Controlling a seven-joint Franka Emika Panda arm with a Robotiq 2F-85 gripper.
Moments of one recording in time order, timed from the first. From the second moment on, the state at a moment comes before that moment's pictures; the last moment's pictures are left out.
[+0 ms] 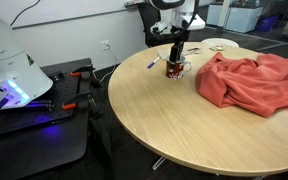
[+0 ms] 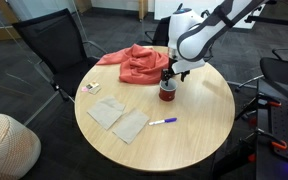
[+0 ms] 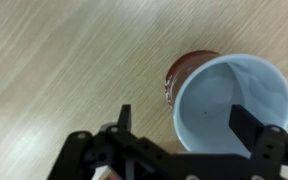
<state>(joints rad) 0.04 0.64 -0.08 -1.96 0.12 2.53 0.60</state>
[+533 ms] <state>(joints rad) 0.06 0.70 -0.09 -1.91 0.12 2.49 0.60</state>
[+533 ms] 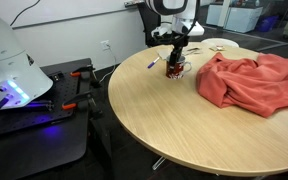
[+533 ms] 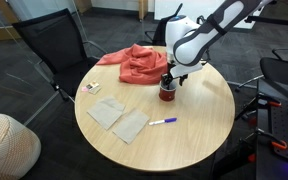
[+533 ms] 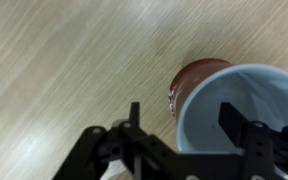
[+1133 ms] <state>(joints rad) 0.07 0.71 -0.11 -1.90 0.12 2.48 0.60</state>
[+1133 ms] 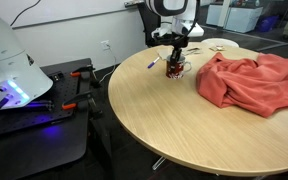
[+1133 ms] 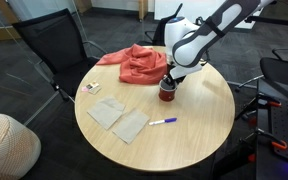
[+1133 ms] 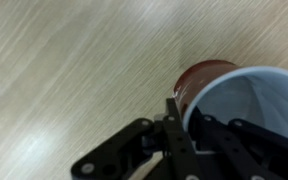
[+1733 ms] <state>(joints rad) 0.08 0.67 -0.16 -1.94 0.12 2.47 0.60</state>
